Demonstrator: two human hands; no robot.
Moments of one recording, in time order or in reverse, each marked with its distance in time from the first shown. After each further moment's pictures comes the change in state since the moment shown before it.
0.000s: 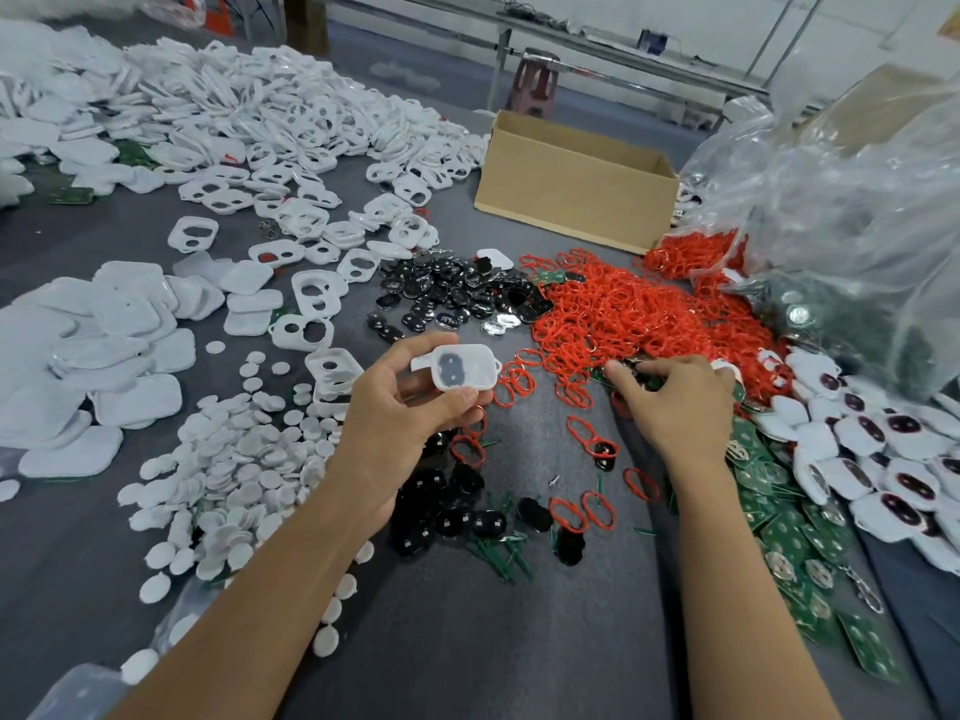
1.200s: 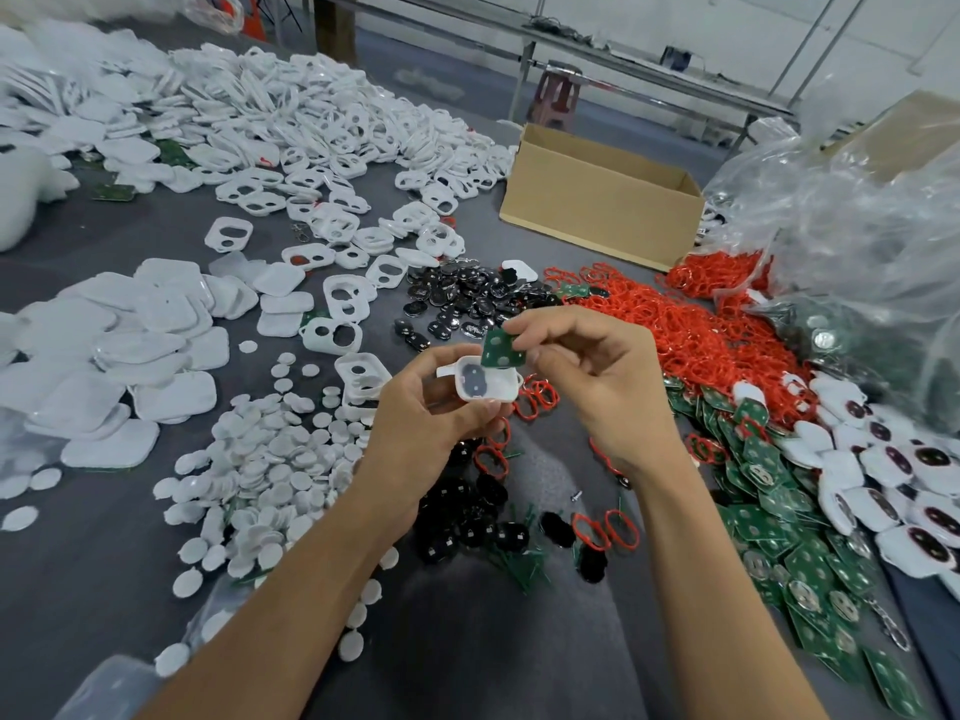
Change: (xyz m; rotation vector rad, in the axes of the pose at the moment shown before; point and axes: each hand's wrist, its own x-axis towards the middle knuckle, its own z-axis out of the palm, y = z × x) left_hand 0.000 0.003 0.000 0.023 0.028 -0.013; right_hand -0.044 -0.115 -0.042 1.232 -0.423 -0.577
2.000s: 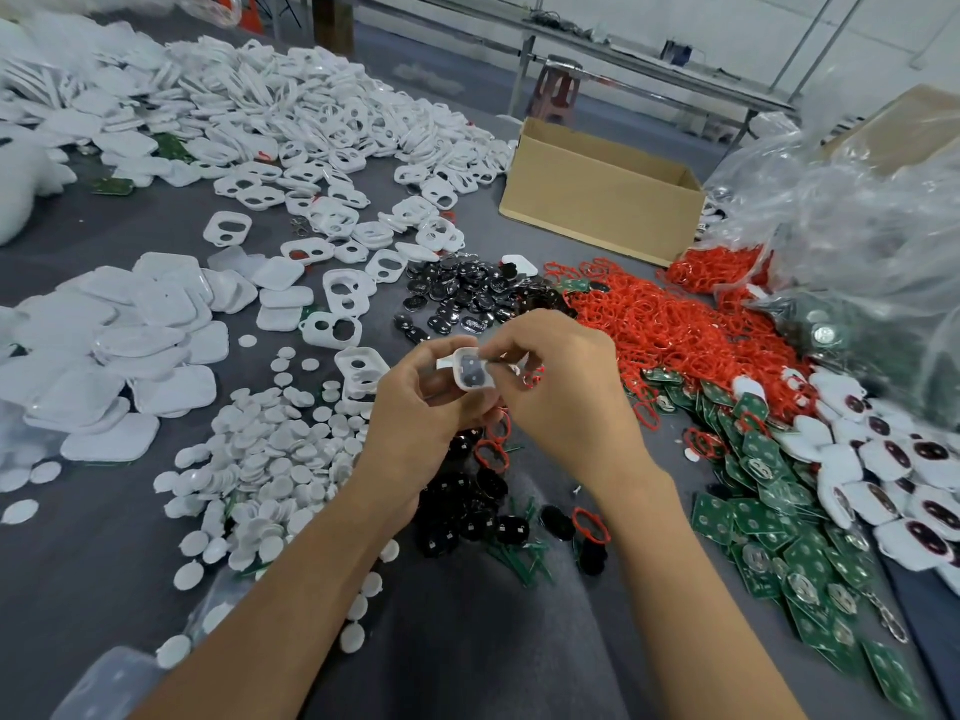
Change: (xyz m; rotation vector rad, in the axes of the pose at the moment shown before) left_hand 0.001 0.001 0.000 -0.046 0.010 0.043; right_hand -0.001 -0.001 0.023 -0.802 0.021 -0.131
